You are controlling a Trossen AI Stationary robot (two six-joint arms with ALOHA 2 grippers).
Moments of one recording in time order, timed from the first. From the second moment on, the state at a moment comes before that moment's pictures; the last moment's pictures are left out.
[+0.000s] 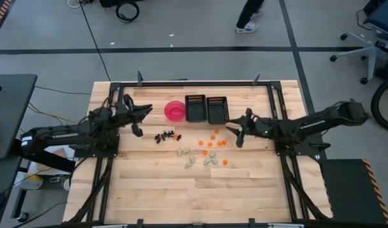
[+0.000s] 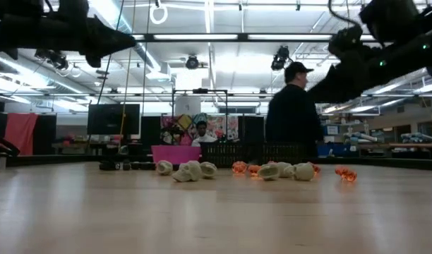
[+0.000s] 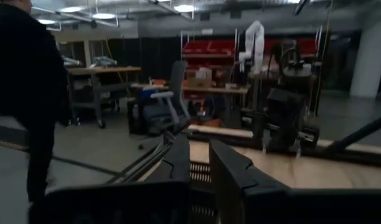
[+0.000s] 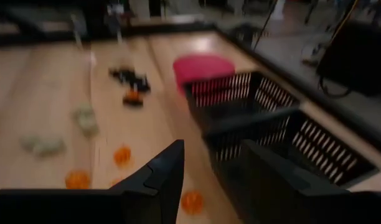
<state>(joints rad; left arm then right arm) 0.23 0.43 0.20 0.39 -0.14 0.02 0.02 1.00 0.21 0.43 0.39 0.08</state>
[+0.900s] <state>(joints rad) 0.23 0.82 0.24 0.59 -0.14 0.14 0.02 1.55 0.22 0.80 0.15 0.08</state>
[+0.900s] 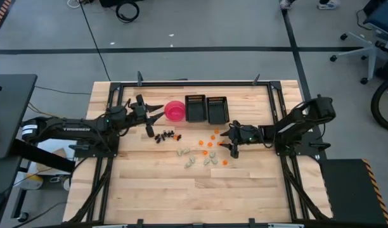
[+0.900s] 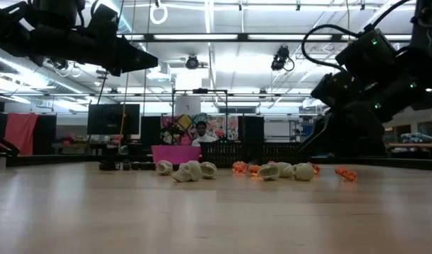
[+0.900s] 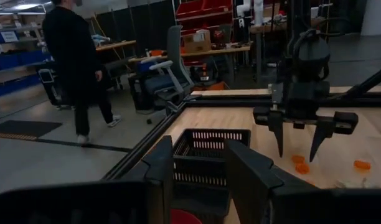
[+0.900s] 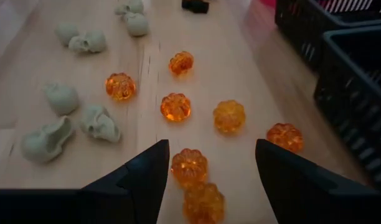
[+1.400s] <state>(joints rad) 0.25 0.96 0.24 0.64 -0.13 0.17 0.02 1.68 0.12 1.08 0.16 0.08</state>
